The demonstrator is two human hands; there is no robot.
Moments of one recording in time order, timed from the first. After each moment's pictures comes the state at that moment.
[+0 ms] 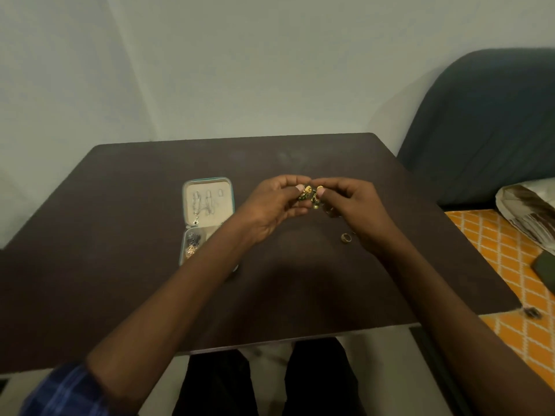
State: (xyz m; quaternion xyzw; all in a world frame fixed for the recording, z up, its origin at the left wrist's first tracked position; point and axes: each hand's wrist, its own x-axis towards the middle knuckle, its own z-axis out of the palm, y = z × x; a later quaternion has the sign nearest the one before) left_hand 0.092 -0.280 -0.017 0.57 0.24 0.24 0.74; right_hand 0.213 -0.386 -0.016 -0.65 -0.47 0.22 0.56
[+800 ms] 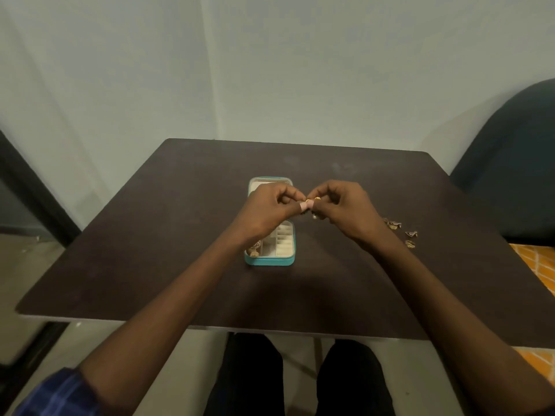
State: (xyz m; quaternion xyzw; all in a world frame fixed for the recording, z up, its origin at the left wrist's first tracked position) left_hand -0.024 -0.257 -0.015 0.77 0.32 0.30 0.47; right_hand 0.131 -0.329 -0.012 -0.66 -0.58 0.18 0.43
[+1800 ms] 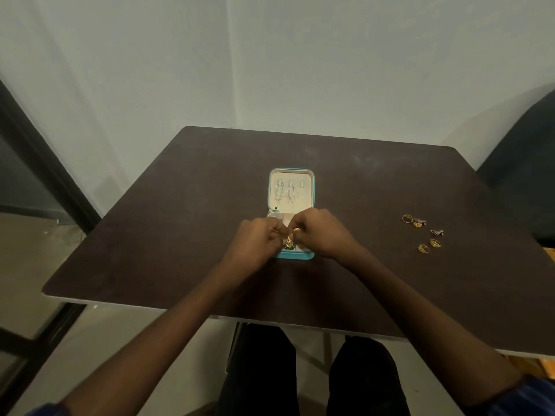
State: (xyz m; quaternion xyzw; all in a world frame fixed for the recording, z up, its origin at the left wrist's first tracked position) left_hand -0.076 -0.261 -0.069 0.83 0.44 0.19 0.29; right_hand 0.074 -0.294 -0.059 -0.72 -0.65 0.18 0.16
